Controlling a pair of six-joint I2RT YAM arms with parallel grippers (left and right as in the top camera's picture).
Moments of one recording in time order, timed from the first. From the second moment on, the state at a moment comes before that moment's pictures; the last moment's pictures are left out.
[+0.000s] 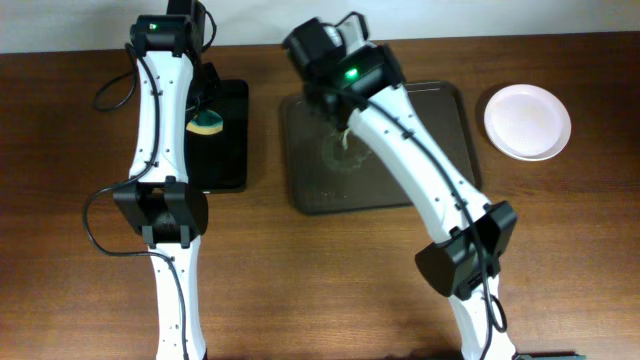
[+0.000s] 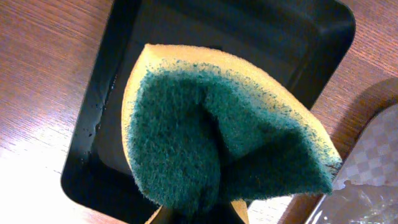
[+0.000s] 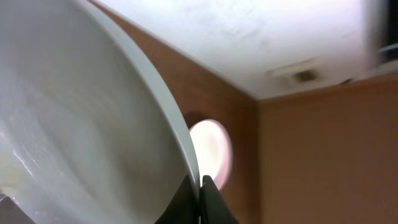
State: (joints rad) left arm -0.06 2.56 2.81 -1.64 -0.12 -0.47; right arm 0.61 2.22 2.42 -1.35 1.03 0.01
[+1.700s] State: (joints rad) left arm -0.06 2.56 2.81 -1.63 -0.11 -0.46; right arm -0.46 2.22 2.26 -1.32 0.12 0.68
